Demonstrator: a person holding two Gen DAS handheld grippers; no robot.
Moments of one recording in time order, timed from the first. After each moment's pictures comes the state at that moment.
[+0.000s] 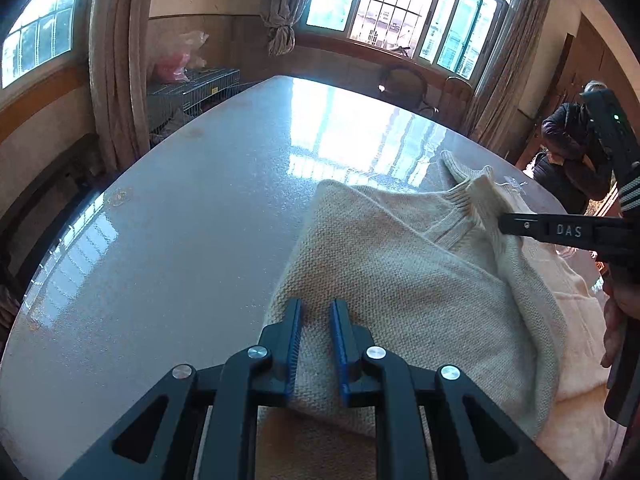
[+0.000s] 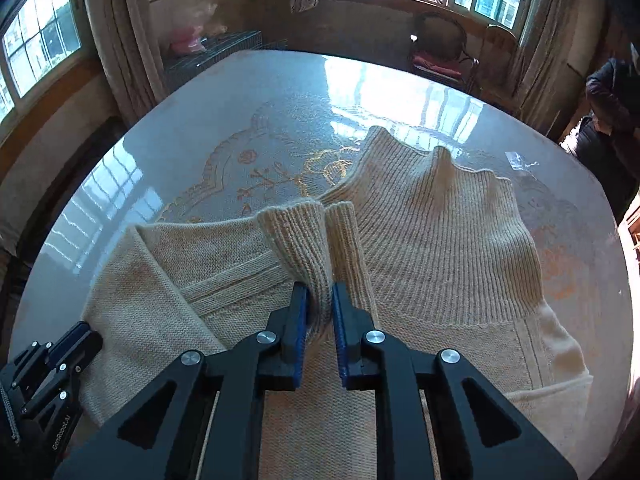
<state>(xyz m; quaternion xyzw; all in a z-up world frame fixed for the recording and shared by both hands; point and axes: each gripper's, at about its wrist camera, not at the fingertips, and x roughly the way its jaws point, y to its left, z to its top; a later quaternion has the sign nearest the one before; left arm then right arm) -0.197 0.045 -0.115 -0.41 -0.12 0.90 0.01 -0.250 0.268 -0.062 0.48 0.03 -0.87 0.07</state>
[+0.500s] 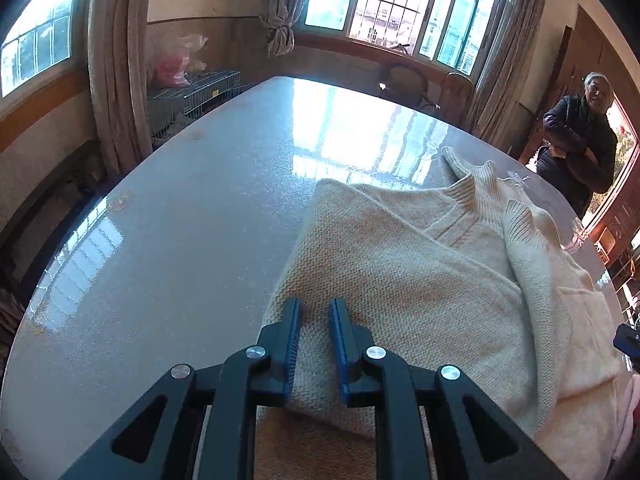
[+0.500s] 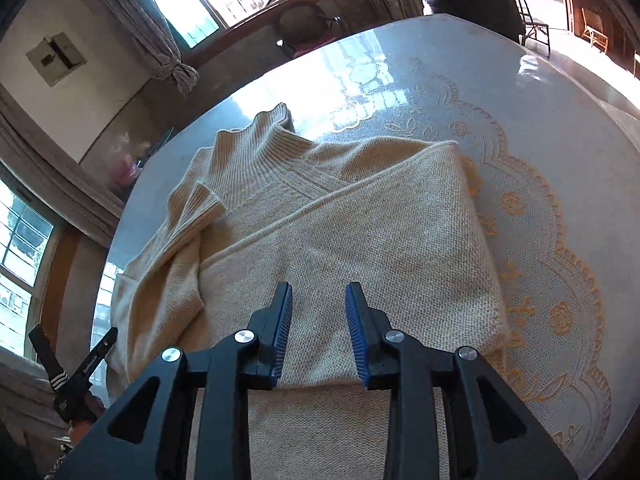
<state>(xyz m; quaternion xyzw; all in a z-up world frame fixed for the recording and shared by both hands) -0.204 0.052 -0.116 -0.42 -0.10 0.90 0.00 -0.096 0.464 -0.082 0.45 -0.25 -0.86 -0.03</state>
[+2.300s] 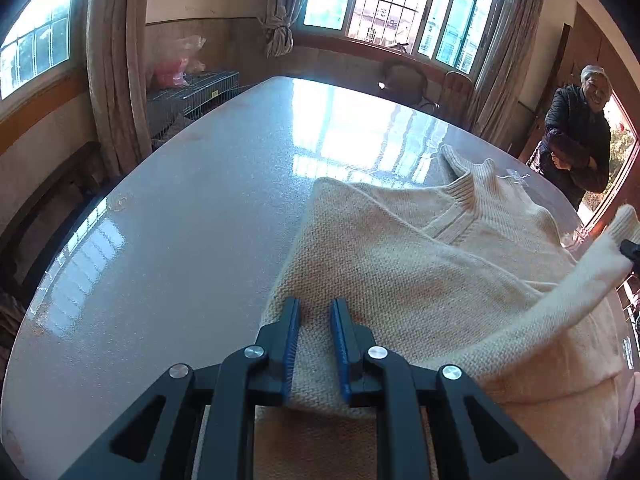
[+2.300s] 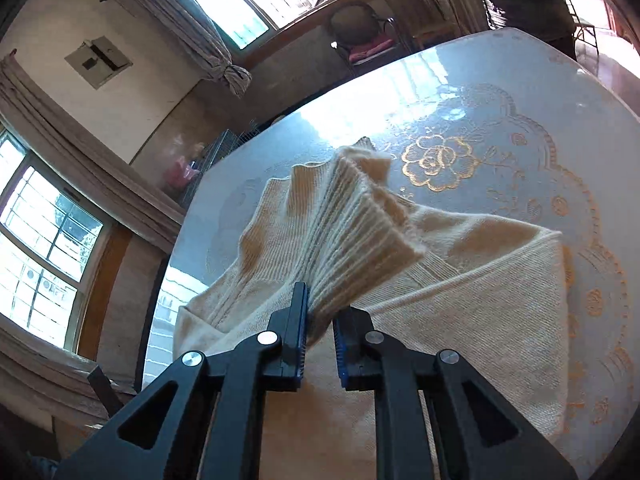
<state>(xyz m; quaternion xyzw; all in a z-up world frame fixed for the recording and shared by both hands) -0.201 0.050 -0.116 -0.42 -0.09 0.90 0.01 -0.148 0.459 -0.060 0.43 -0.28 -0.86 0.06</state>
